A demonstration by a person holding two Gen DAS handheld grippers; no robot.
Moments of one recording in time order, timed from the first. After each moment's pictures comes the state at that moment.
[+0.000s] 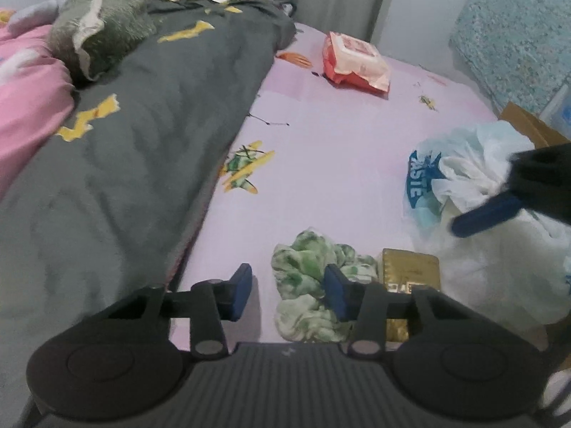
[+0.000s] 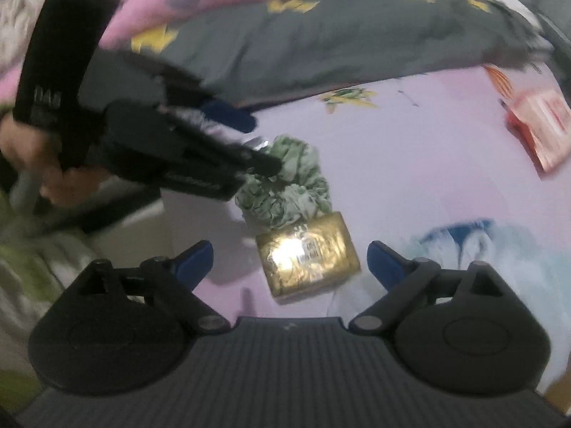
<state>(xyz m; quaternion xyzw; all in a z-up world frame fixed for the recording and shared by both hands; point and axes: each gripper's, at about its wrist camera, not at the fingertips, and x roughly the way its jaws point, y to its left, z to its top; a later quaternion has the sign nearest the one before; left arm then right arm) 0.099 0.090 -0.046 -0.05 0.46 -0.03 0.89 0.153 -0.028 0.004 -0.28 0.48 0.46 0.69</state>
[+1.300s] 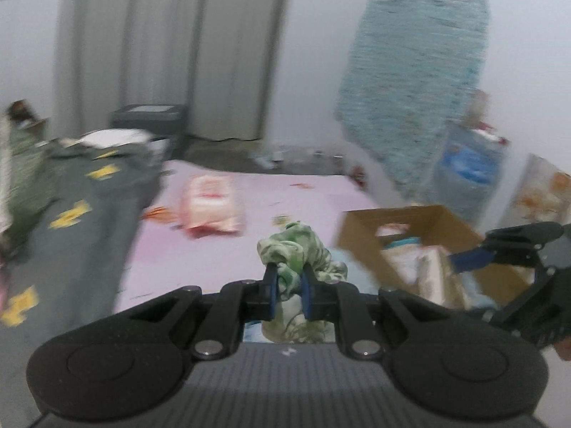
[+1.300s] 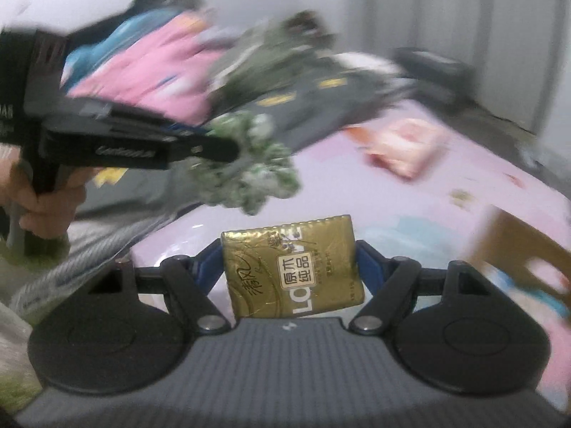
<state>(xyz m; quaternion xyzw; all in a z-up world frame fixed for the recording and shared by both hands) 0.086 -0.022 0.104 -0.01 0.29 -0.20 0.94 0.090 -0.244 0.129 -0.07 0.36 0.31 0.88</state>
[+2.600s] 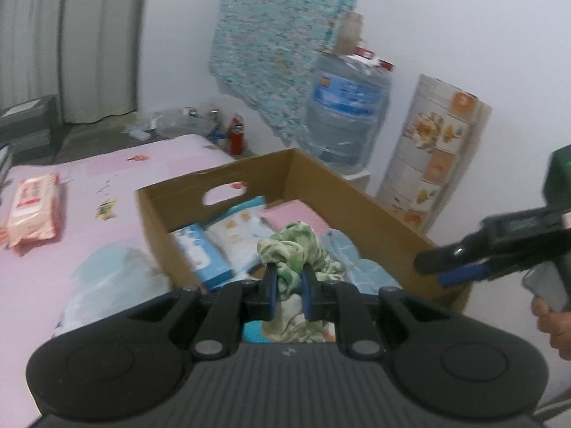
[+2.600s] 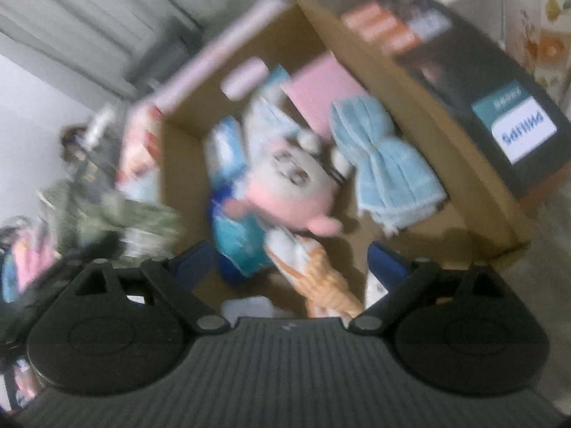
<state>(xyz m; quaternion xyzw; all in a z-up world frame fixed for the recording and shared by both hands) 0.096 -0.215 0.071 0.05 0.34 -0.37 0.86 0.031 -0.482 0.059 0.34 0.45 -0.02 0.82</state>
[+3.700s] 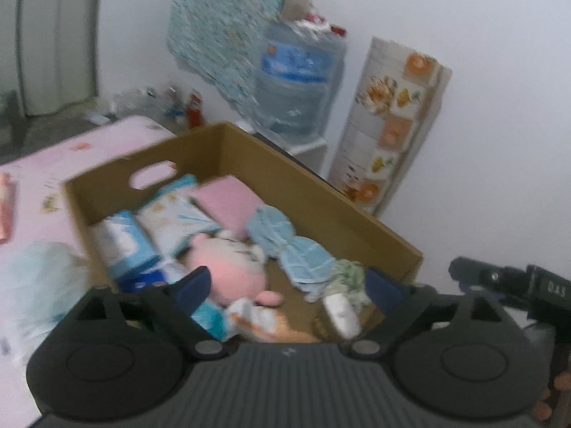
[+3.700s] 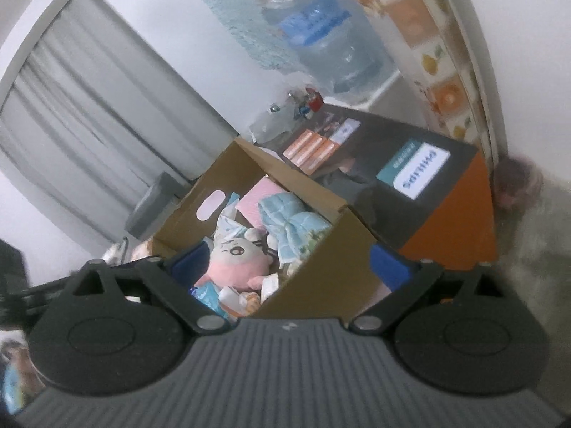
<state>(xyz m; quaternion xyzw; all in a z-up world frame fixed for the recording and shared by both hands) 0.065 -0.258 0.074 0.07 0.37 -0.41 0.83 -0.121 -0.490 0.030 0.36 0.24 -0.15 0.89</state>
